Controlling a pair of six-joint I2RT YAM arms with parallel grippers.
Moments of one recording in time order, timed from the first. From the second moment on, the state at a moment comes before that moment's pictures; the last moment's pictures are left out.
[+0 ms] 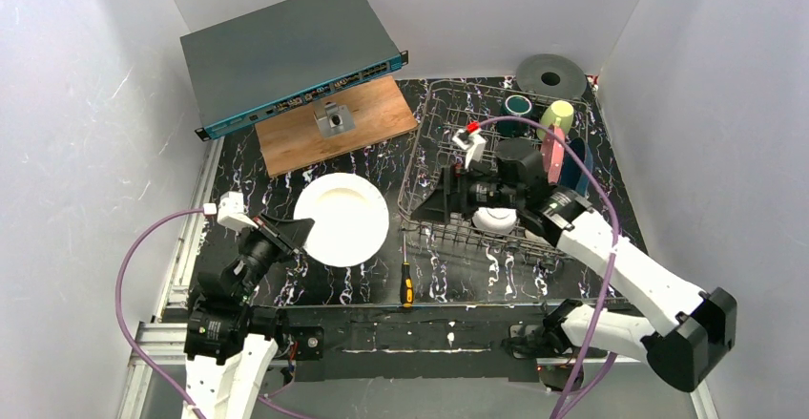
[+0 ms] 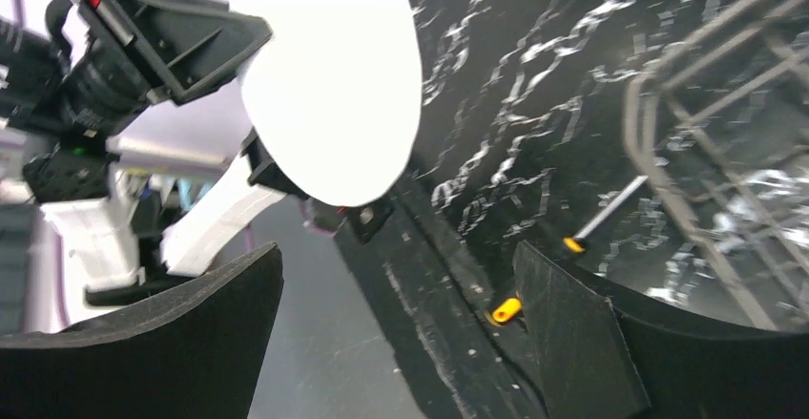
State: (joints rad) left arm -0.15 0.20 0.59 -0.60 0.21 -0.75; right arm 0.68 1.06 0.97 -0.32 -0.55 0.58
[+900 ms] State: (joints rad) left arm -0.14 0.11 0.48 -0.36 0.41 -1.06; right arm 1.00 1.20 1.00 -0.05 -0.36 0.88
